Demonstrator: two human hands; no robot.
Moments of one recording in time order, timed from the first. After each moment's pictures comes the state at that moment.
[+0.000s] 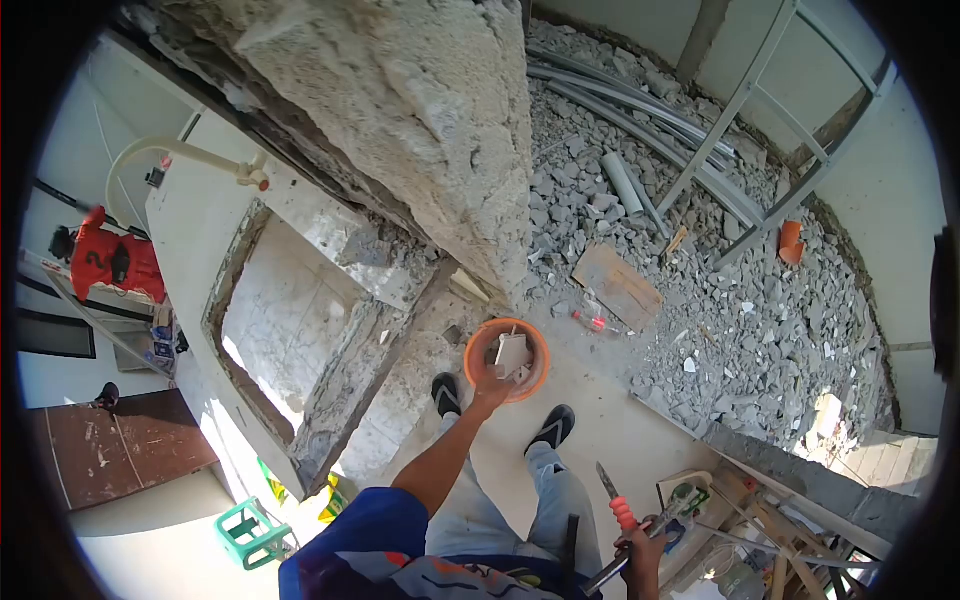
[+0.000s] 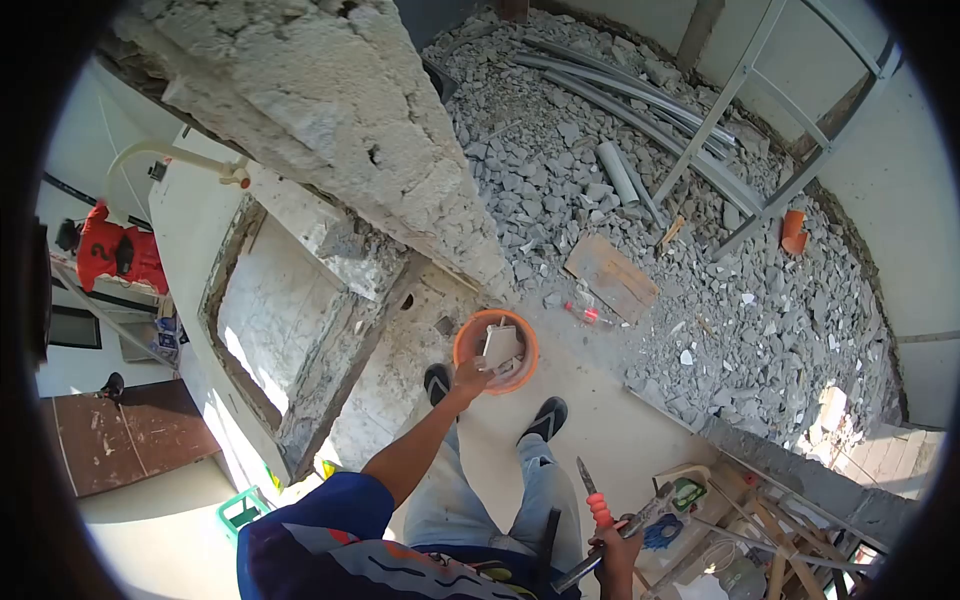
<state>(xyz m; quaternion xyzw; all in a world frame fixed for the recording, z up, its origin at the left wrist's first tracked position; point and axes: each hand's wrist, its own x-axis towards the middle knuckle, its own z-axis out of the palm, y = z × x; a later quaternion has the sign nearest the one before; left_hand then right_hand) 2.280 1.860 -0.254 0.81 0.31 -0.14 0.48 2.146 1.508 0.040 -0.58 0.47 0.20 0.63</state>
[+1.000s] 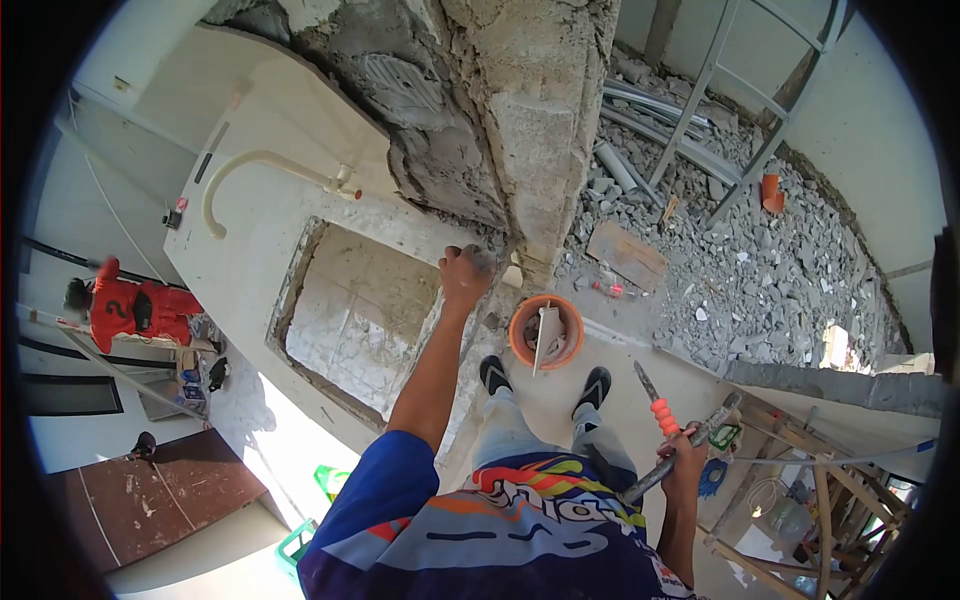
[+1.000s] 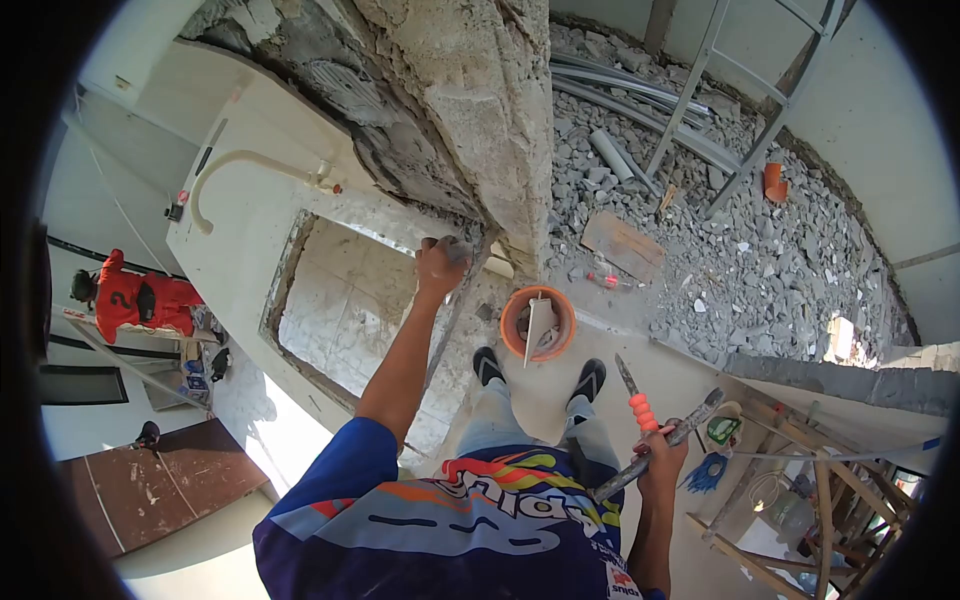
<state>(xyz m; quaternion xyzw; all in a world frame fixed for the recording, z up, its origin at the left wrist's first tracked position) 2.387 2.041 0.021 0.97 0.14 0.02 0.22 2.150 1.633 0.159 -0.57 0.42 0.04 0.71</state>
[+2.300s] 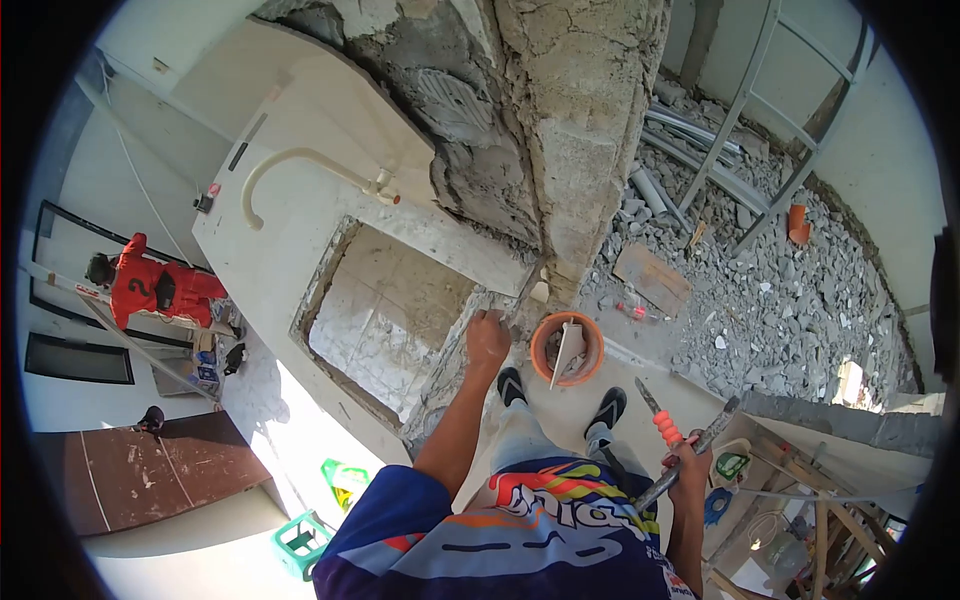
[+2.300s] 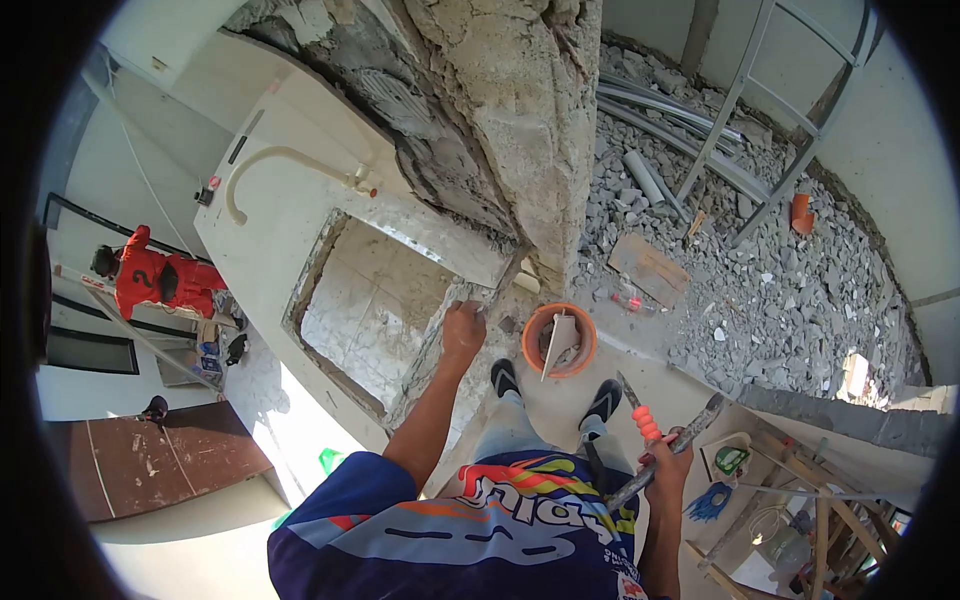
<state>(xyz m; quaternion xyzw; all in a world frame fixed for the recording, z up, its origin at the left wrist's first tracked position) 2.294 2.029 0.002 0.95 0.16 0.06 0.25 2.176 1.636 0.155 -0.57 0.40 0.10 0.71</state>
